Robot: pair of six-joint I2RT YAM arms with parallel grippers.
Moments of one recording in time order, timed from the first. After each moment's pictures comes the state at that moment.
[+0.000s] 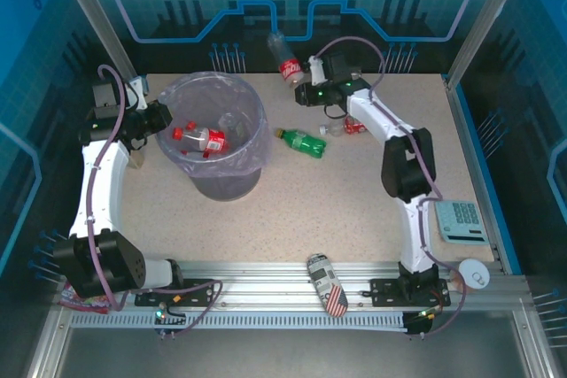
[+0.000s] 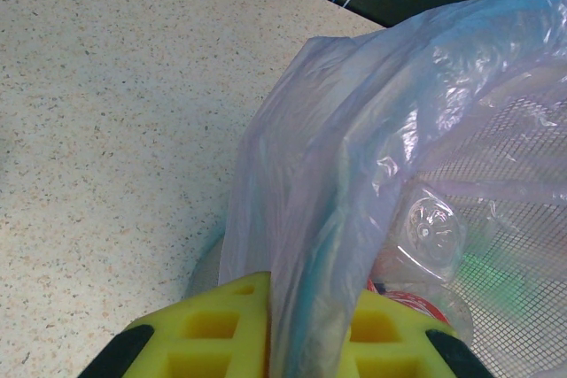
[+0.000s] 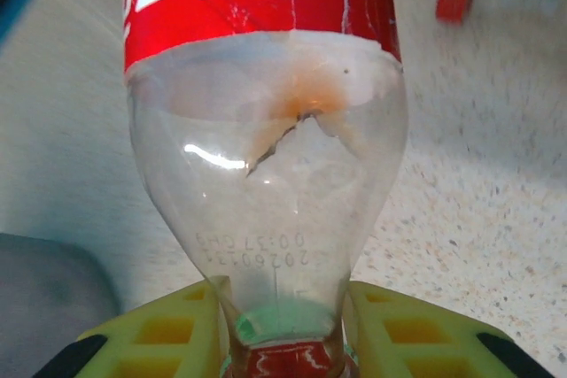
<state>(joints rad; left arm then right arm) 0.26 1.34 1.32 -0.72 0.34 -0.27 0.35 2.19 1.96 -0.47 -0.30 0.20</state>
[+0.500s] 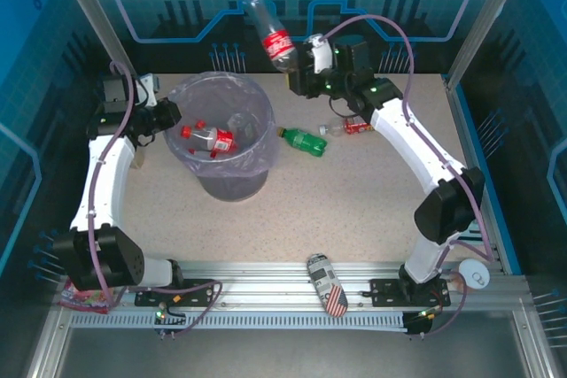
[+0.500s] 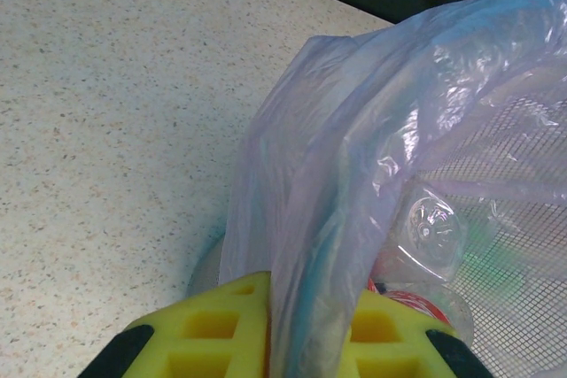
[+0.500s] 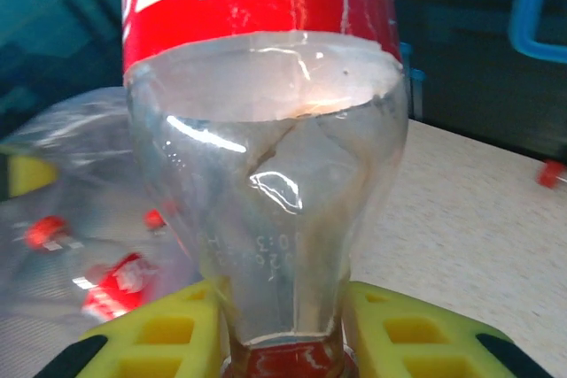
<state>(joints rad) 0.19 1.38 1.36 -0.73 0.33 -0.27 0.48 1.75 1.80 -0.46 -0.37 0.17</state>
